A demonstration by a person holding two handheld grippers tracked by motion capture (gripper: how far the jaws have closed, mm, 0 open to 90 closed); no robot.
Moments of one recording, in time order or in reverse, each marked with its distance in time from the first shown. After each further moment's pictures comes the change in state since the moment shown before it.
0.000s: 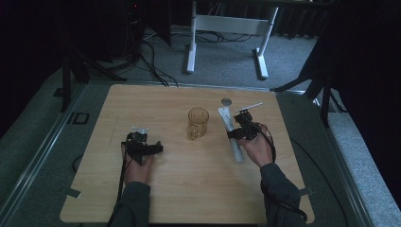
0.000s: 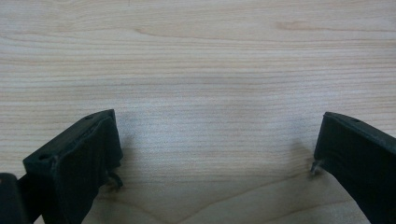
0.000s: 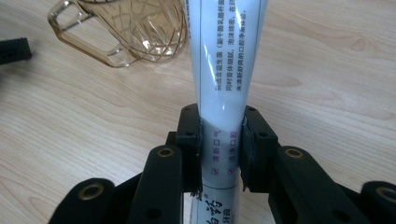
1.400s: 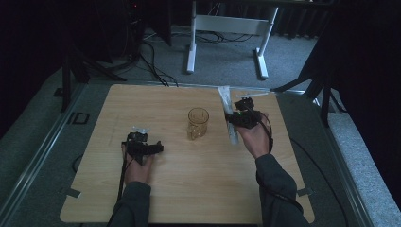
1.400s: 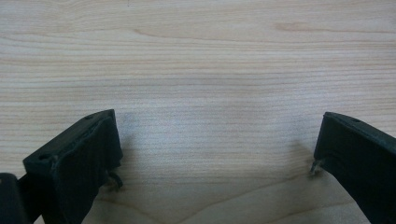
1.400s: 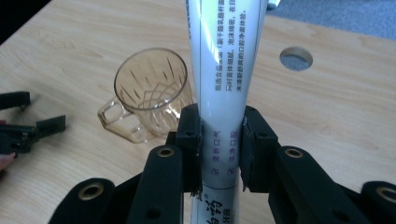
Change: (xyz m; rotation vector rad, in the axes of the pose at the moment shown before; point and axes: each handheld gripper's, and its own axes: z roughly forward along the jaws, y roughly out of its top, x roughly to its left) left arm -0.001 0.001 0.000 0.002 0.002 -0.001; right arm 0.015 0.029 -0.036 -0.268 -0.023 -0.023
